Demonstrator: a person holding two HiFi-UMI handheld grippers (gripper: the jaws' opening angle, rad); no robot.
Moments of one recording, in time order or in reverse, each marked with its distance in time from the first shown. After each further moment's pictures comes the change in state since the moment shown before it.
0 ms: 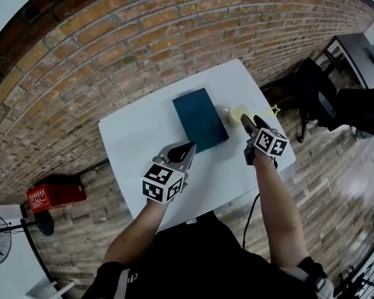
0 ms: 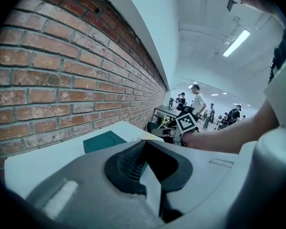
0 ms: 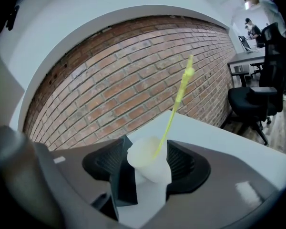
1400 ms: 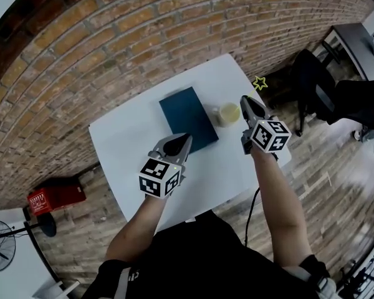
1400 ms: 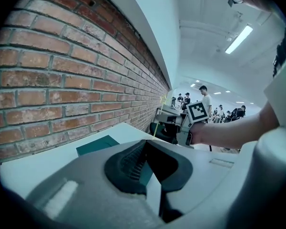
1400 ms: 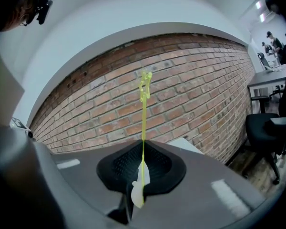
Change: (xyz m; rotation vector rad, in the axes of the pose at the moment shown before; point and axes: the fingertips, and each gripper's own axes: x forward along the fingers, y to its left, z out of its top) left arm 0.051 0.000 0.016 0.011 0.004 0.030; right arm -0.005 0.033 0.084 -0.187 -0.158 0.133
